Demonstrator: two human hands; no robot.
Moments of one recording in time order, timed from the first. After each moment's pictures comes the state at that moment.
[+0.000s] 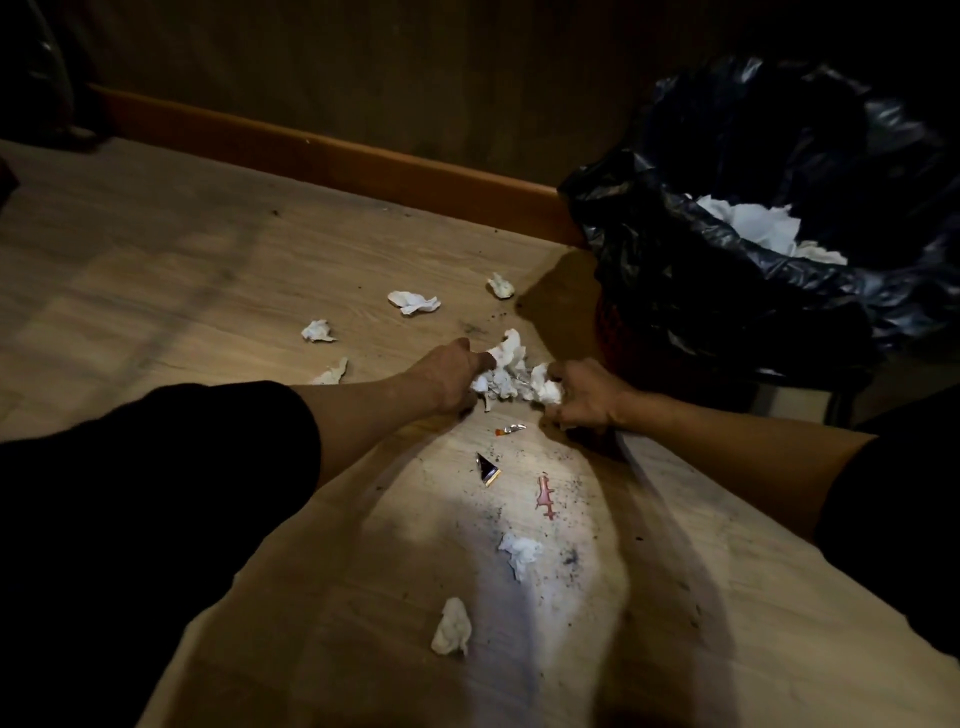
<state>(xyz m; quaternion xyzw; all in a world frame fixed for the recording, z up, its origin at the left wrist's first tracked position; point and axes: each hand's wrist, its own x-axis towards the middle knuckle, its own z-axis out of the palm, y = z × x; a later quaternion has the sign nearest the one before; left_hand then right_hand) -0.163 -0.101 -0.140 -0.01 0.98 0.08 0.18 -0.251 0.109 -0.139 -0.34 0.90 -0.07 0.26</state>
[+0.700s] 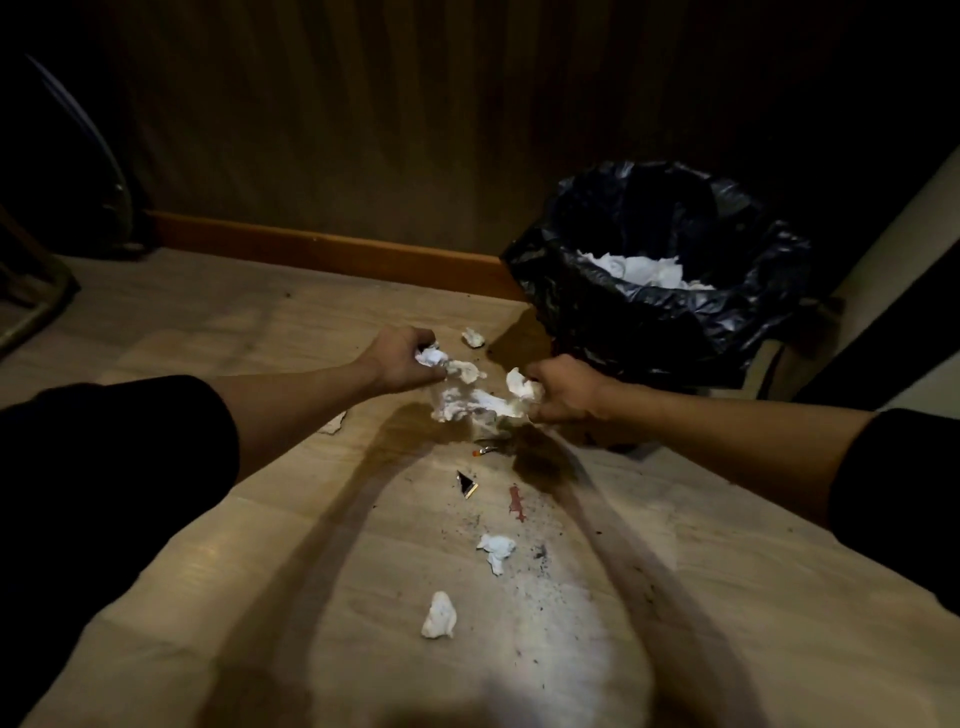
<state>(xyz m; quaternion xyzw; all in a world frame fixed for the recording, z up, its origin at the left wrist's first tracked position) -0.123 -0.103 -0.009 -0.10 0.97 0.22 0.03 -0.213 0.148 -0.021 -0.42 0.89 -0.09 0.17</state>
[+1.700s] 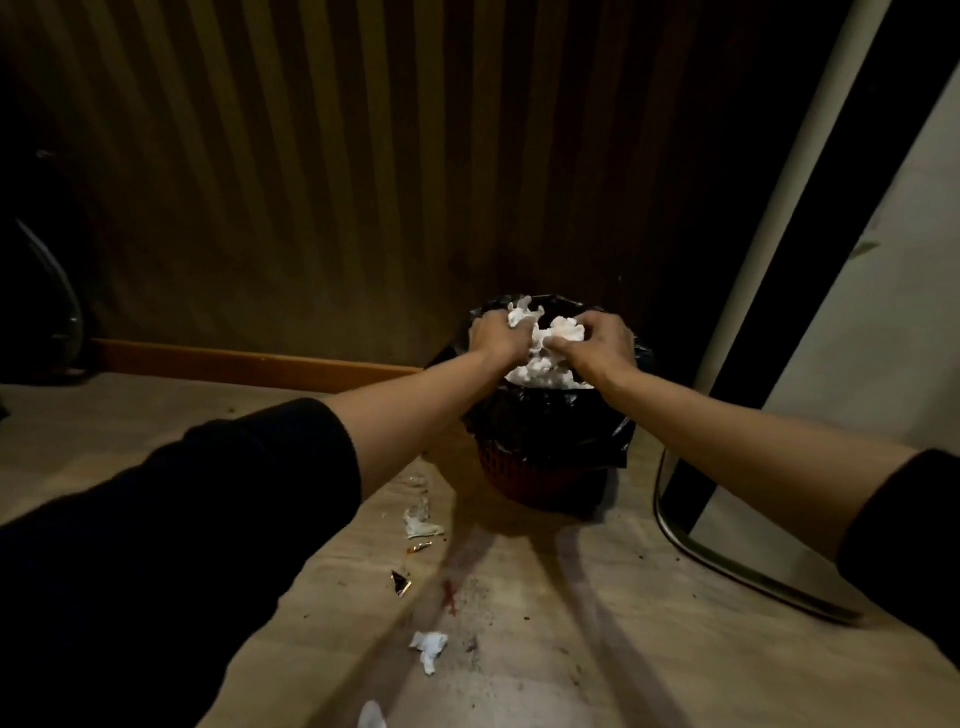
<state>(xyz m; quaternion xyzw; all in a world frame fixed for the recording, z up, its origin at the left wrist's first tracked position) -0.226 0.104 0.143 -0.15 0.85 0.48 -0.12 -0.245 0.247 0.139 -0.07 0.89 -0.44 -0.11</state>
